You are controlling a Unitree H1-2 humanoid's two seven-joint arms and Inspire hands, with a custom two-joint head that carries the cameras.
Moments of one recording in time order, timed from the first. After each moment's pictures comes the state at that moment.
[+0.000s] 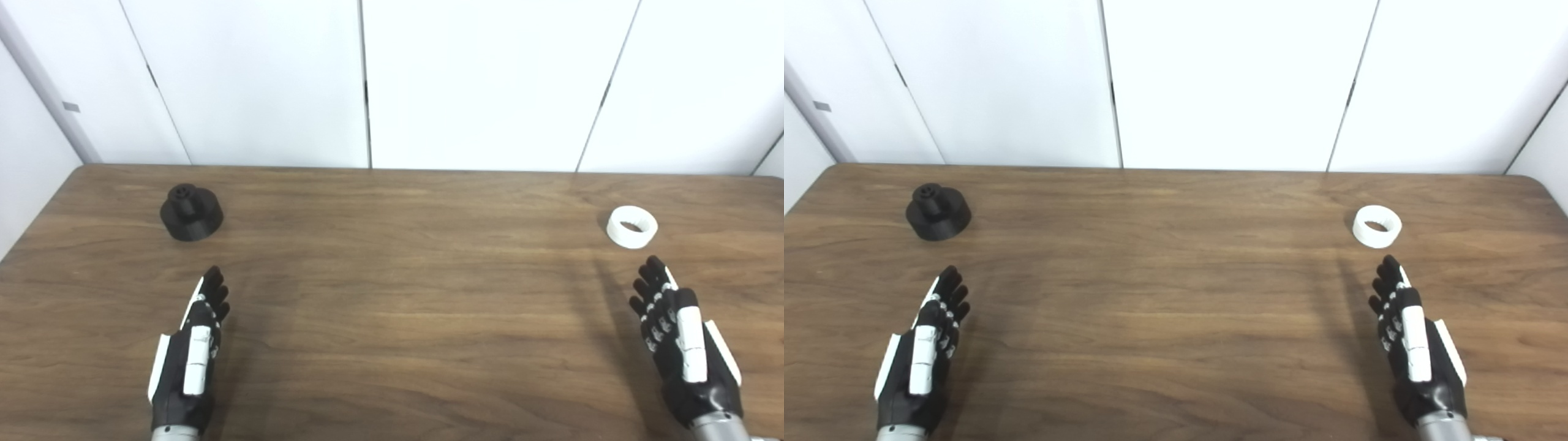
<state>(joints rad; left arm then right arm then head) 0.28 0.13 0.12 -0.25 -0.16 -0.09 -0.01 0.21 -0.18 -0.18 -0.29 0.22 0.12 0.12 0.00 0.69</state>
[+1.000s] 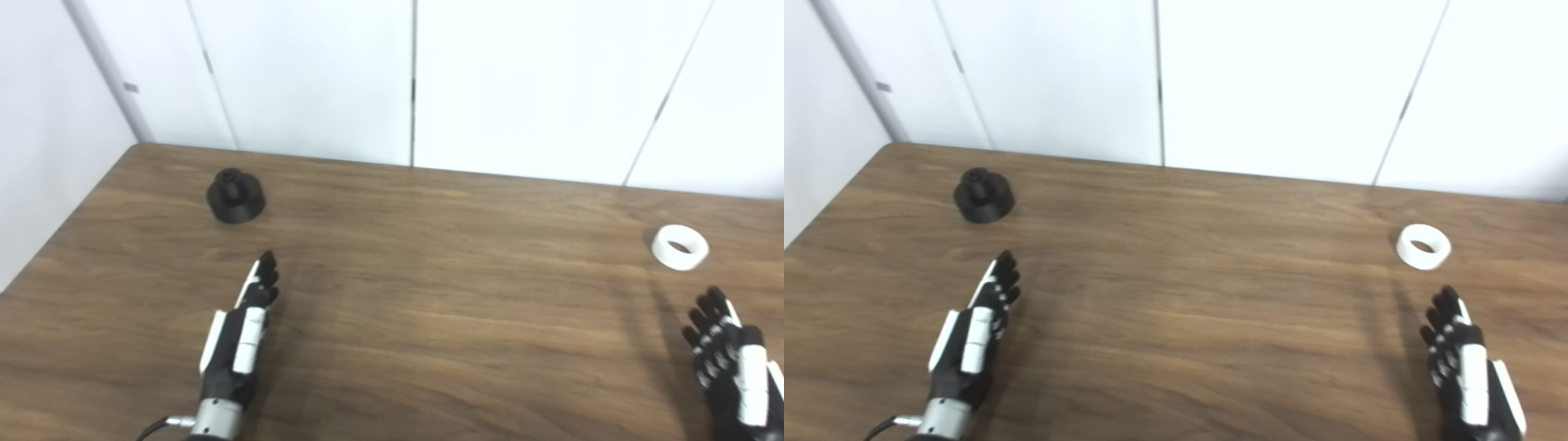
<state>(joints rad) 0.29 0.13 0.07 -0.25 -0.11 -0.10 0.00 0.22 -0.20 -0.20 -0.24 0.25 0.07 0.14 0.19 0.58</state>
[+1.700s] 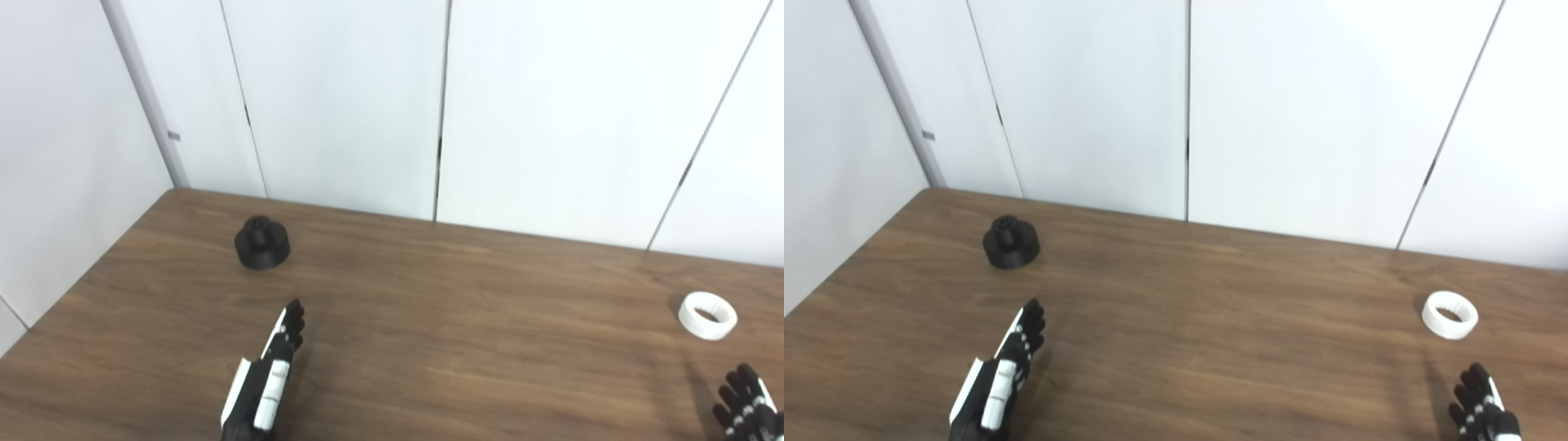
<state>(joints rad) 0.29 0.13 0.05 -0.22 -0.07 -0.18 0.01 0.22 -0.21 -0.20 -0.20 0.25 0.02 0.16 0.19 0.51</state>
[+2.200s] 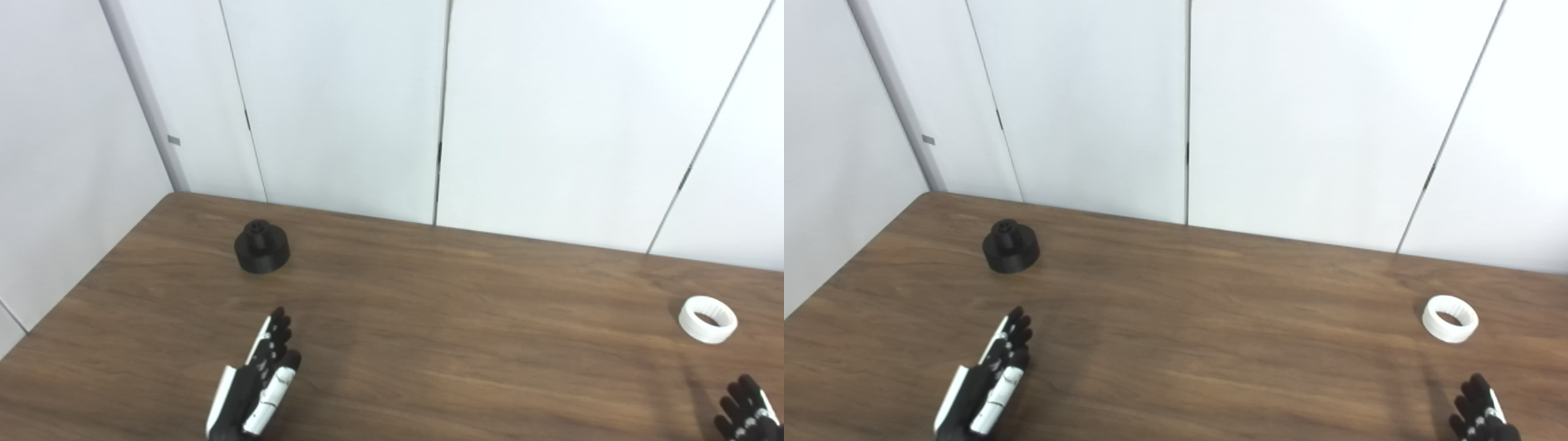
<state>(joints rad) 0.32 0.13 0.10 -0.35 -0.04 -0.01 0.07 0.26 -0.21 -0.19 -0.24 0.25 0.02 0.16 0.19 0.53</state>
